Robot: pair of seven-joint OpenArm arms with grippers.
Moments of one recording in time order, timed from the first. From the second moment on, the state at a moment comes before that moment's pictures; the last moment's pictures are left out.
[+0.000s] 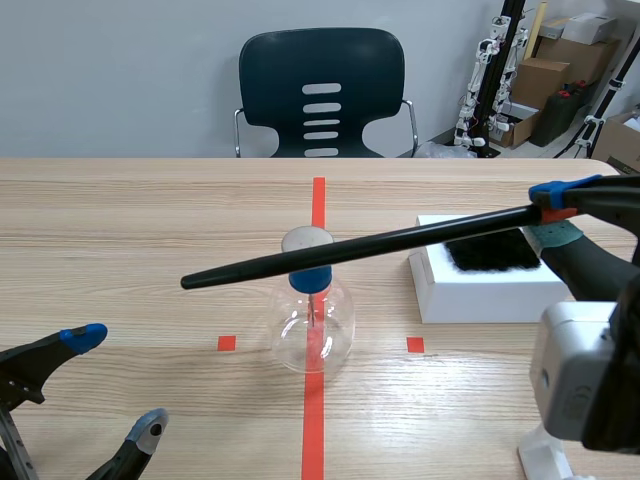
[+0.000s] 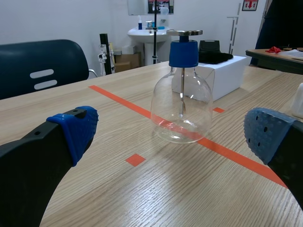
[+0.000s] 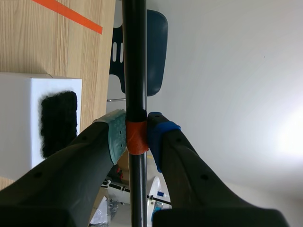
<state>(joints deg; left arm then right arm) 15.2 -23.7 7.7 47.3 20.9 -29.1 -87.1 -54.6 32.7 10.7 132.6 -66.6 2.2 15.9</state>
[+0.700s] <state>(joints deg) 15.2 -23.7 7.7 47.3 20.9 -29.1 -87.1 -54.6 42.9 10.7 132.6 -52.2 6.7 10.5</state>
